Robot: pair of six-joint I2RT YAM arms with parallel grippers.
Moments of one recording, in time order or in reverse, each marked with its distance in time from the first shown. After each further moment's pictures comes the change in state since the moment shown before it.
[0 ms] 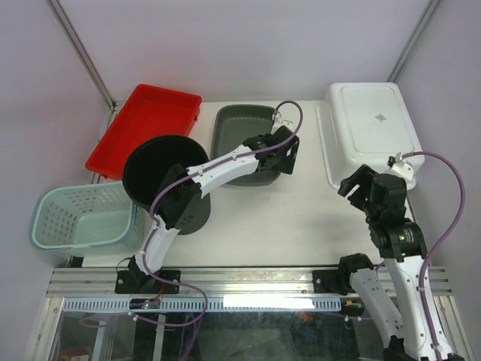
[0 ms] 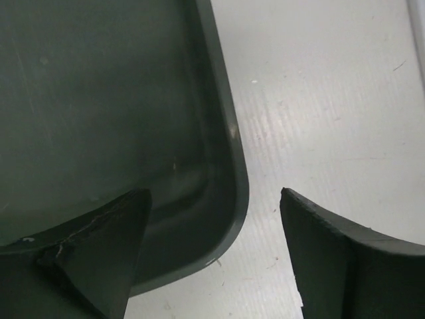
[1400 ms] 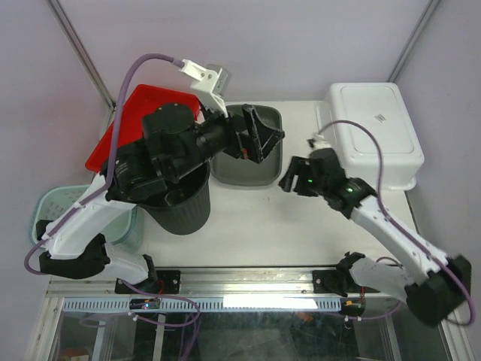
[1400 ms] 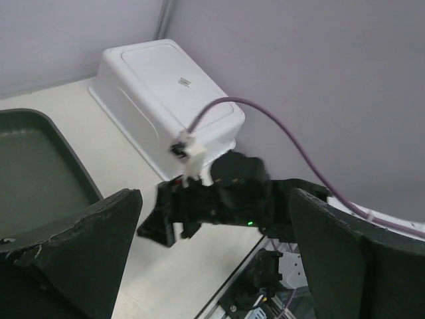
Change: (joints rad) left arm -0.248 -0.769 0.085 -0.041 0.011 0.059; right arm 0.319 0.363 -0.003 0.244 -0.267 0.062
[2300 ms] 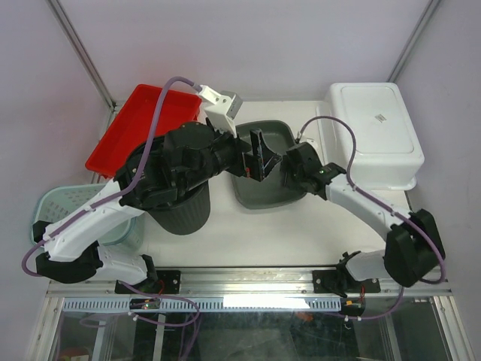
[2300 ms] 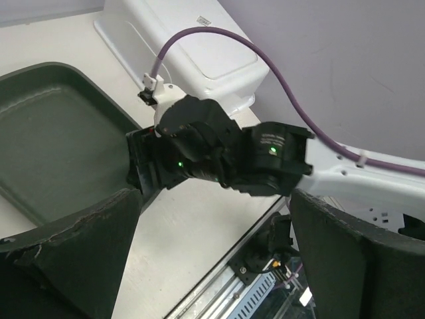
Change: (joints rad) left arm 0.005 -0.099 -0.255 0.005 0.006 -0.077; right arm 0.094 0.460 0.128 0.016 0.225 -0.019
